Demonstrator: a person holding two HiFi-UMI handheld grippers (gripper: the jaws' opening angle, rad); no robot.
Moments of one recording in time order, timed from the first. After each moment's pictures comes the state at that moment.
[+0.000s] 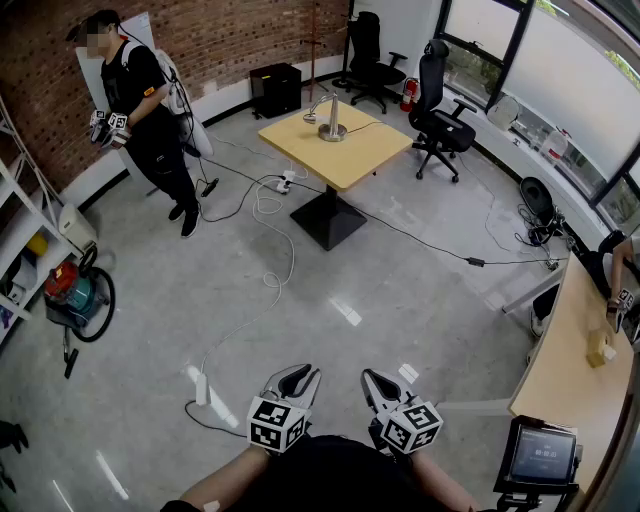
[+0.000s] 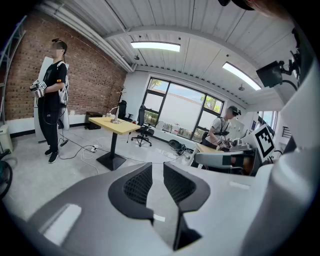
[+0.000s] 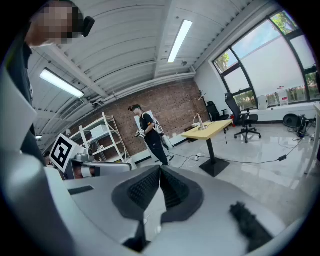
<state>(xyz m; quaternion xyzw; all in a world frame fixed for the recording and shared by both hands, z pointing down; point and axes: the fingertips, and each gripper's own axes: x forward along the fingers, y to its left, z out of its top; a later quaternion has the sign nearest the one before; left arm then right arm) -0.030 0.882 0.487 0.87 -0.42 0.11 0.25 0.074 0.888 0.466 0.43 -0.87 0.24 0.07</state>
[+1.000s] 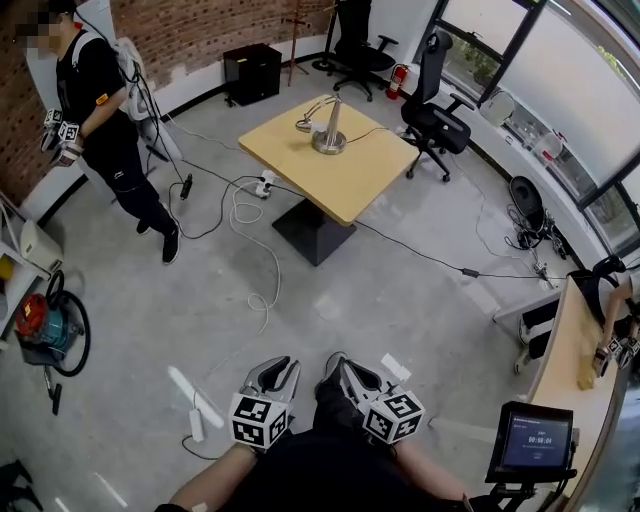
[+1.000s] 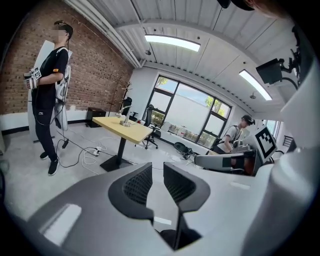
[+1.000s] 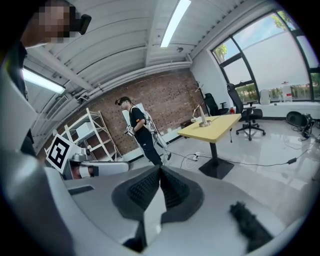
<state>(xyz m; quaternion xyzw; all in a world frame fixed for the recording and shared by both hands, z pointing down) -0.148 0.619 0.516 0.86 -0.41 0.11 0.27 -0.043 0.627 0.499 0.45 -0.85 0.28 0.10</state>
